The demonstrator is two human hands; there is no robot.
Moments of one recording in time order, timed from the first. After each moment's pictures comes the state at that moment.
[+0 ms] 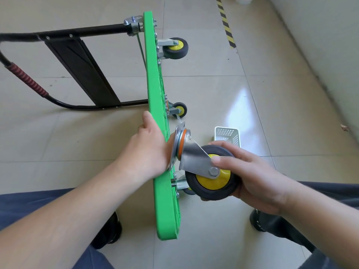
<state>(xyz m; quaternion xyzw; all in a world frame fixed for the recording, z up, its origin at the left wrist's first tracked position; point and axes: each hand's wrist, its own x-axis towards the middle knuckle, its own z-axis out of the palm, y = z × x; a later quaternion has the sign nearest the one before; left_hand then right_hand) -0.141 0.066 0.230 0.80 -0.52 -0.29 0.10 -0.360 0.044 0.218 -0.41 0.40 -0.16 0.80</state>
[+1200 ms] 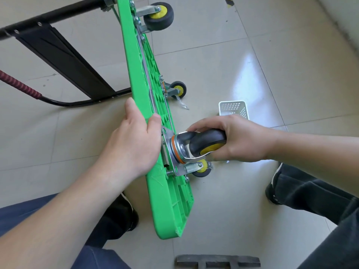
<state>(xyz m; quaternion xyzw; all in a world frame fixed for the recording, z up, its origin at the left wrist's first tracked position) -0.134 0.063 0.216 0.82 -0.49 -0.27 0.12 -0.359 -0.017 0.159 -0.80 0.34 -0.07 0.48</state>
